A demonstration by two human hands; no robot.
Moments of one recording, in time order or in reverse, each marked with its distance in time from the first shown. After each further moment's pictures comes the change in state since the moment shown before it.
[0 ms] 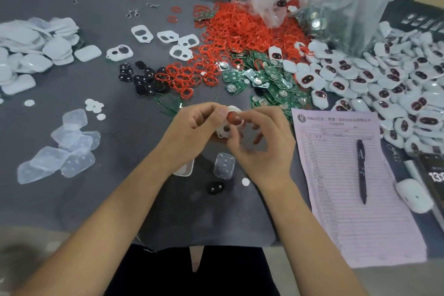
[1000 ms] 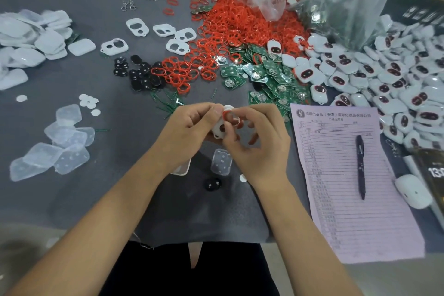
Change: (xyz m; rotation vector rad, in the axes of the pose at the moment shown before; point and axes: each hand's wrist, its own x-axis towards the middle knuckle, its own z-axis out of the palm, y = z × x) left_hand -0.005 -0.004 0.003 -0.011 0.013 -0.008; right_hand -0.005 -0.007 -0.001 -0.027 -0.043 0.065
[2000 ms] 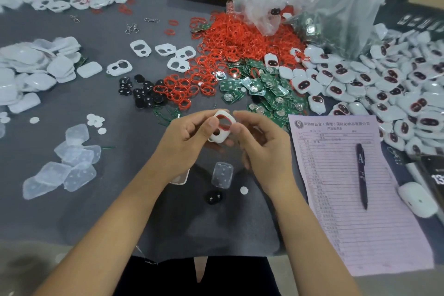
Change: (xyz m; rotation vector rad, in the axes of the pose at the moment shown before) left_hand 0.004 0.005 -0.006 0.043 -0.018 0.115; right_hand 0.014 0.005 -0.007 0.655 -0.187 0.586
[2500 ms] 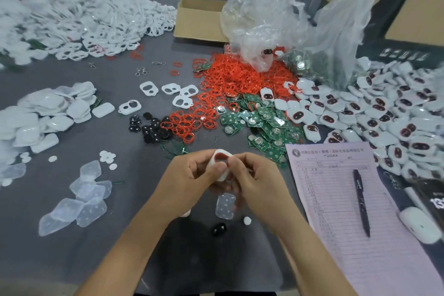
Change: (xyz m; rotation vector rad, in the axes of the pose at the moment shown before) left_hand -0.008 0.010 -0.005 -0.069 -0.102 -0.042; right_hand -0.007 -0.039 0.007 -0.243 -0.133 0.195
